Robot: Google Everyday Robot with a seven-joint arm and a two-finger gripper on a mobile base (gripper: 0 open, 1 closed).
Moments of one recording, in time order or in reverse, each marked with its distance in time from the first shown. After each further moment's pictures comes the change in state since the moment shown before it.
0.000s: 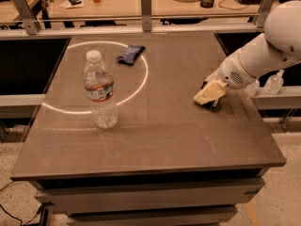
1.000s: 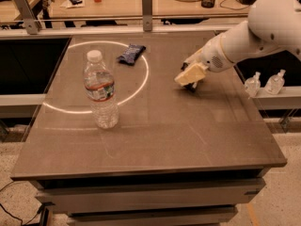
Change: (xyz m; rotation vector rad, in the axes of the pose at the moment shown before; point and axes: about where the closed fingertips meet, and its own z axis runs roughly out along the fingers) arm -0.082 -0.015 0.021 -0.006 -0.187 -0.120
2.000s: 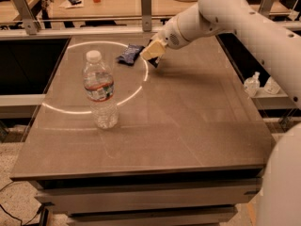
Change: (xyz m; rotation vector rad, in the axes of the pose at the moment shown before) arm -0.114 -0.043 0.080 0.031 -0.128 -0.027
